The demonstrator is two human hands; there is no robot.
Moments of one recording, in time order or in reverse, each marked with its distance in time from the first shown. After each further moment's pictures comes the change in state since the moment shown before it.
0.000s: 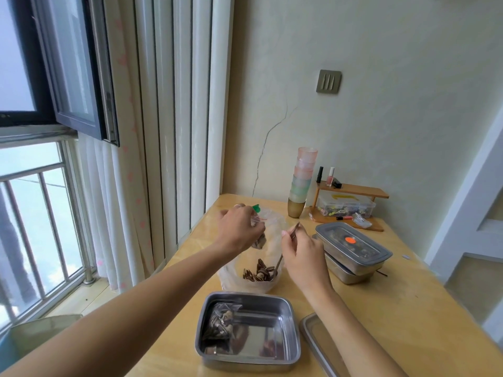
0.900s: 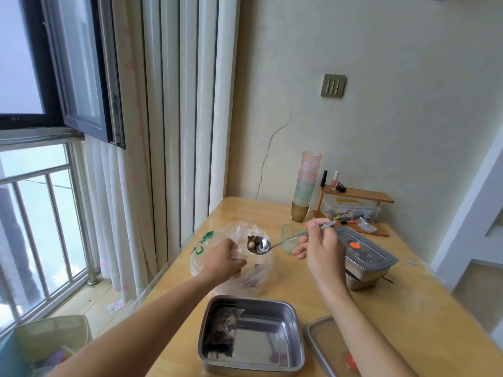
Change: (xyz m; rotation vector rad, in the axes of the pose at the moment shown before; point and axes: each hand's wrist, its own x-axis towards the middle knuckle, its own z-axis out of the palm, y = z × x) left_hand -0.043 -0.074 0.031 -0.135 -0.295 -0.279; right_hand 0.014 -0.012 -0.022 0.357 0.144 0.256
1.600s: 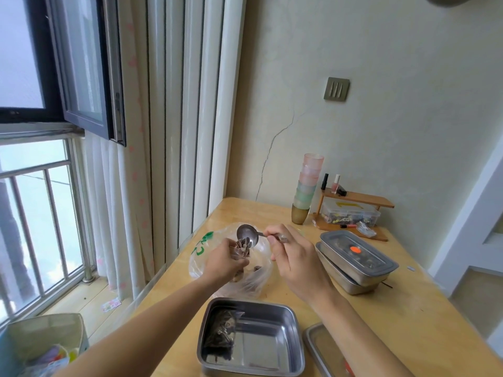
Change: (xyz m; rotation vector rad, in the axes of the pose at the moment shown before) left_hand 0.008 -0.006 0.015 -0.298 0.040 -0.084; right_hand -0.014 -0.012 0.019 -0.249 -0.323 -0.676
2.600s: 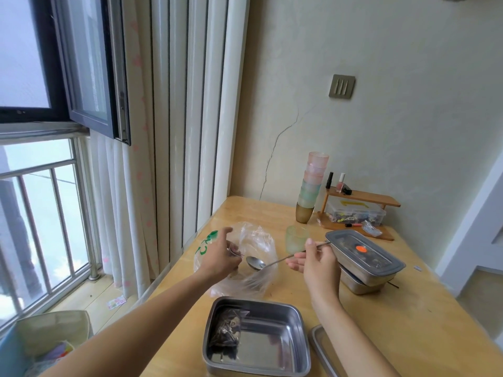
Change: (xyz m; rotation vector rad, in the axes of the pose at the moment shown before) left_hand 0.001 -0.004 -0.023 0.068 -0.007 0.092; right_hand -0.020 0.033 0.021 0.493 0.362 0.961
